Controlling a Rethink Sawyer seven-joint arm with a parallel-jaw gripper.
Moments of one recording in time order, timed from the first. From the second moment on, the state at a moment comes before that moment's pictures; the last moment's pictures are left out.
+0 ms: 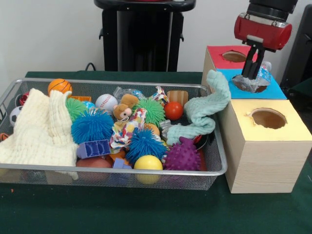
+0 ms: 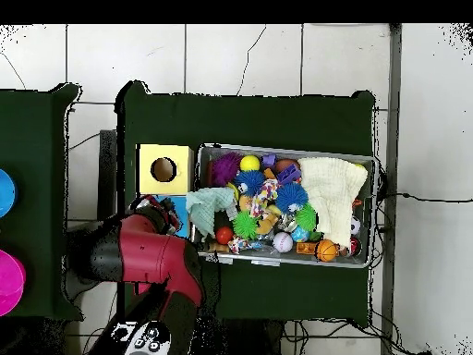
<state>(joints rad) 0.41 -0.61 -0.43 1.71 0.31 0.32 2.45</state>
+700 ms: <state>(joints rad) 0.30 -0.61 -0.31 1.79 0.31 0.30 2.45</state>
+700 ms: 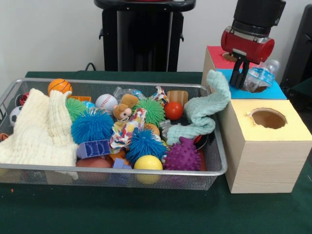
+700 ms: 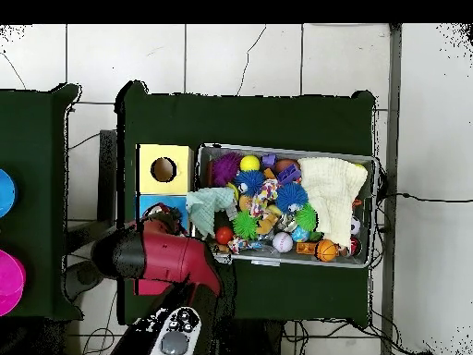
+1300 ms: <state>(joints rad) 0.26 -0.63 -0.26 1.81 0.31 0.30 2.45</state>
